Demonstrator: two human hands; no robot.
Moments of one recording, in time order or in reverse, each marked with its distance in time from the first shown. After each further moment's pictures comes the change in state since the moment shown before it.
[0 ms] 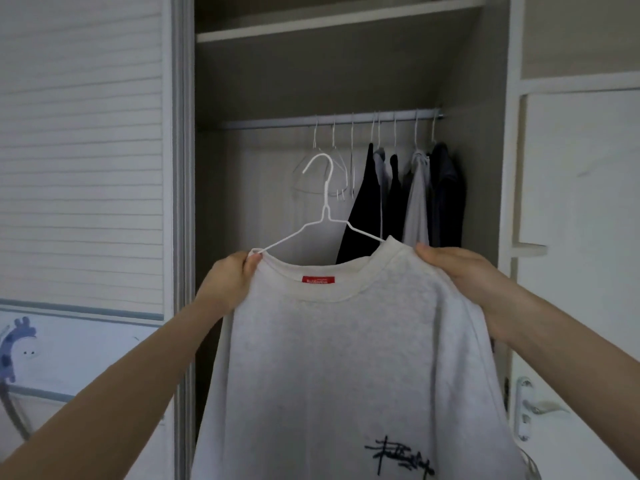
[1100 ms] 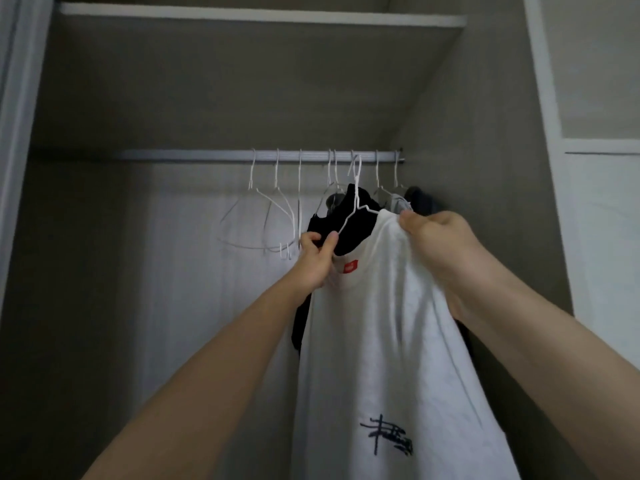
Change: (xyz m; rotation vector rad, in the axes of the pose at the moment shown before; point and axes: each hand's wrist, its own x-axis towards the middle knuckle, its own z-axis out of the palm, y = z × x) left_hand 0.220 0.171 0.157 -0.845 -0.297 0.087; right_hand 0.183 -0.042 -0.016 -0.437 0.711 -0.329
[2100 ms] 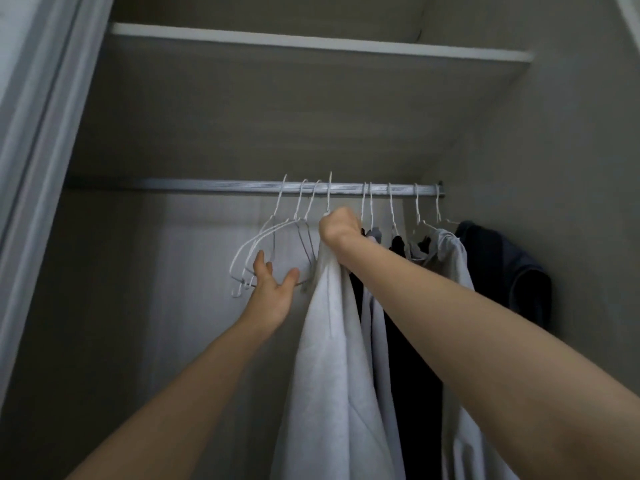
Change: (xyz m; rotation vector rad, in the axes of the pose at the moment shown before) left_hand 0.053 -0.057 -0.138 0.025 0.243 0.163; right_hand 0.159 -0.023 0.221 -0.321 0.045 -0.037
